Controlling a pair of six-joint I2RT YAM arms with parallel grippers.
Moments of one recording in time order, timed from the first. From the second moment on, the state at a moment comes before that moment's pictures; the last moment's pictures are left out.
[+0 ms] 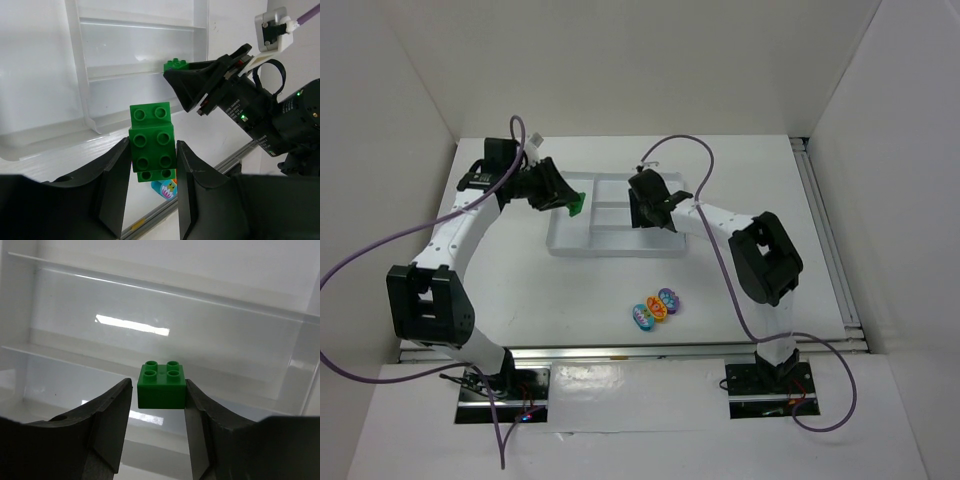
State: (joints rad) left arm -0.06 1.56 1.35 -0.57 0.57 -0.50; right arm 0.64 1.98 1.44 -0.29 0.25 0.41
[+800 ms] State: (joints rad) left arm -0.15 1.69 1.44 -0.59 0.61 -0.47; right arm 0.66 1.52 1.07 -0.08 0.08 0.27
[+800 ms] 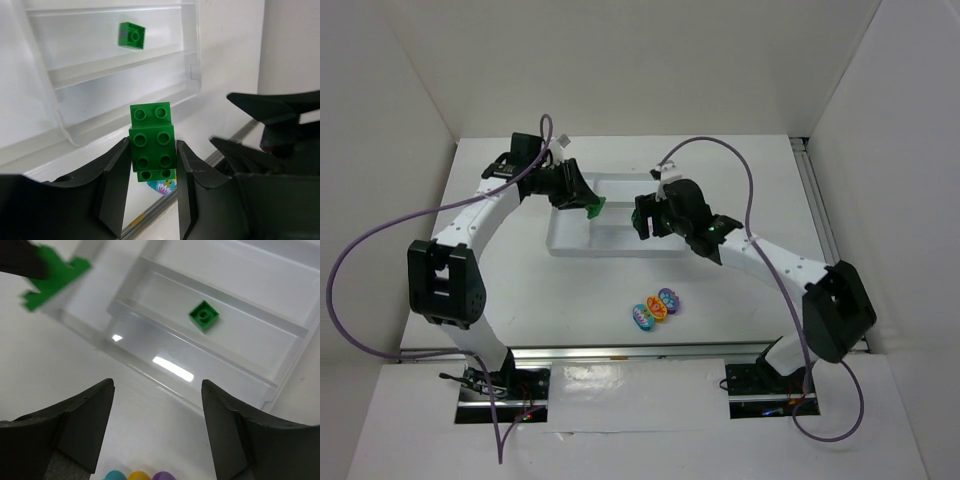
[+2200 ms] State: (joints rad) left arm -0.26 1.63 1.42 -0.36 0.63 -0.61; right arm 0.70 1.54 1.25 -0.06 -0.09 0.68
